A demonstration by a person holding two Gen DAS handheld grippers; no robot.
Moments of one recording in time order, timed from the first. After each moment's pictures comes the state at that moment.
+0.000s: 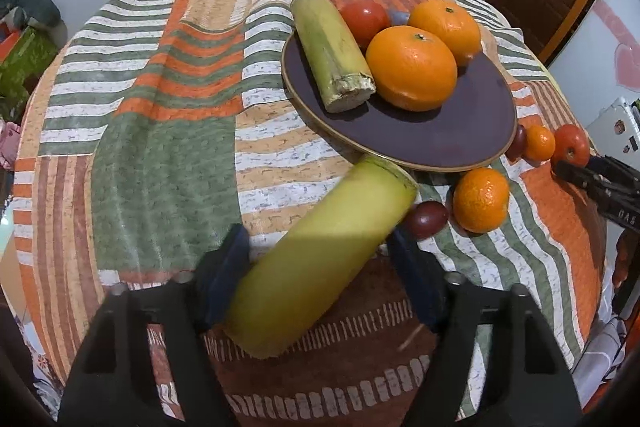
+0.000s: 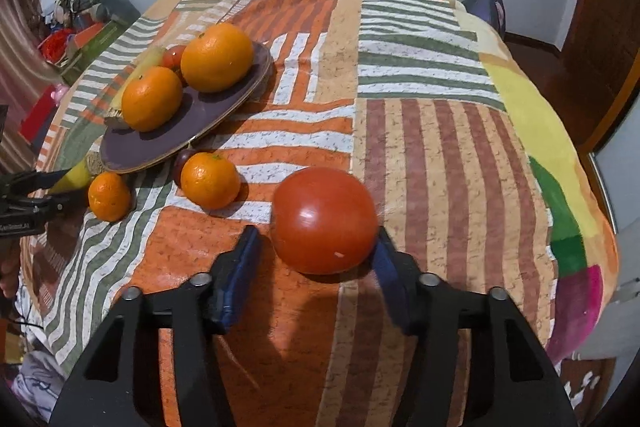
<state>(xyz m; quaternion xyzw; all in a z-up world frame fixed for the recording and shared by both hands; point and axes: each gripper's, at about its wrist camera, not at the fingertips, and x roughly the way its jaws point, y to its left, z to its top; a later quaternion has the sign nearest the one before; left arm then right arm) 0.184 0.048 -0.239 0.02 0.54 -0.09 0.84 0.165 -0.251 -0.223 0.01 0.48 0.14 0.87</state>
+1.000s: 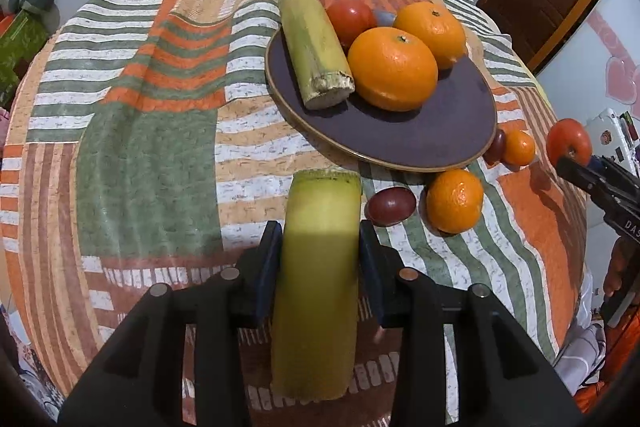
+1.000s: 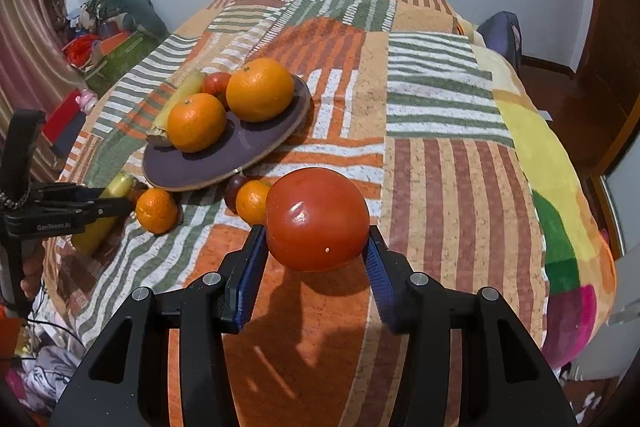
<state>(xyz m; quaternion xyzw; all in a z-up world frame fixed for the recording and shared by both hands) 0.182 0.048 -0.233 -0.01 0.55 -0.11 0.83 0.164 -0.236 -0.196 0.01 0.45 0.18 0.88</state>
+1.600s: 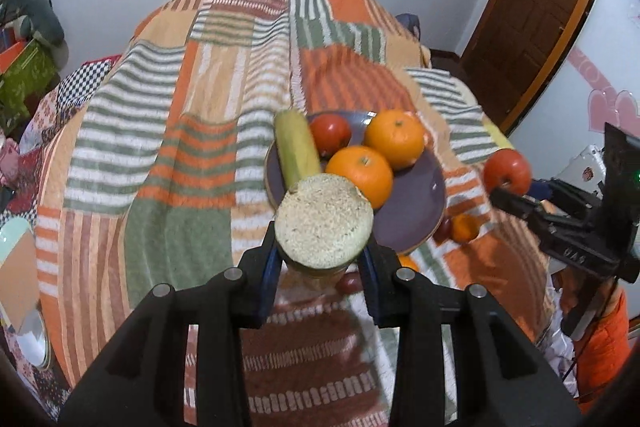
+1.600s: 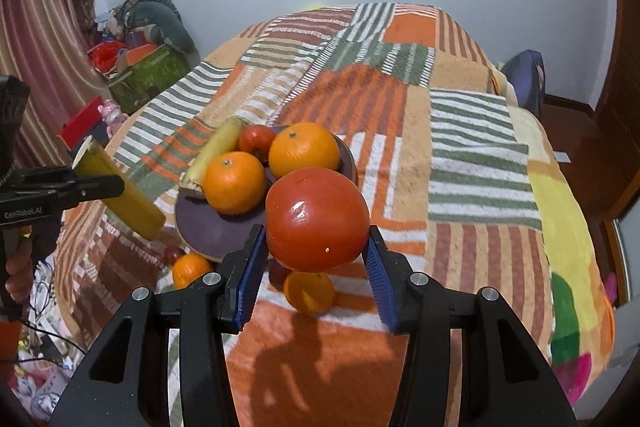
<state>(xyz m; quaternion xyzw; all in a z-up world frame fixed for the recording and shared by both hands) 0.191 0.044 -0.153 -0.03 0.46 -0.12 0.88 0.190 -0.204 -0.170 -0.01 0.40 0.22 0.89</state>
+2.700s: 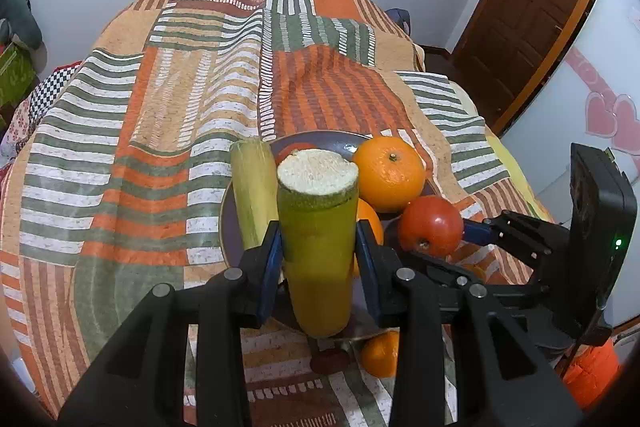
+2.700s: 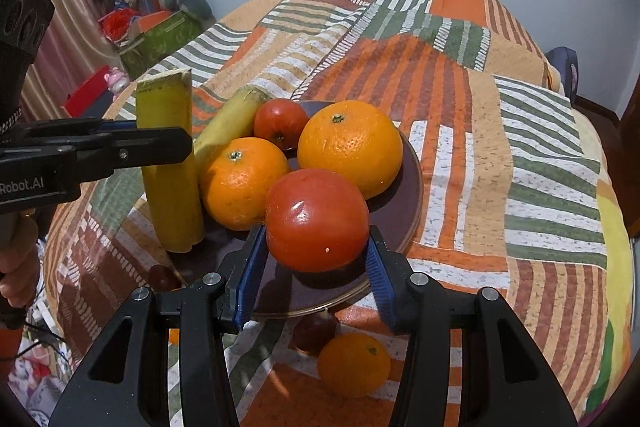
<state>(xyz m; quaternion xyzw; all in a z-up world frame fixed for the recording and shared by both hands) 0.255 0.015 -0.178 -0.03 0.47 -0.14 0.87 0.231 -0.157 -0.206 -0.03 0.44 0.26 0.86</state>
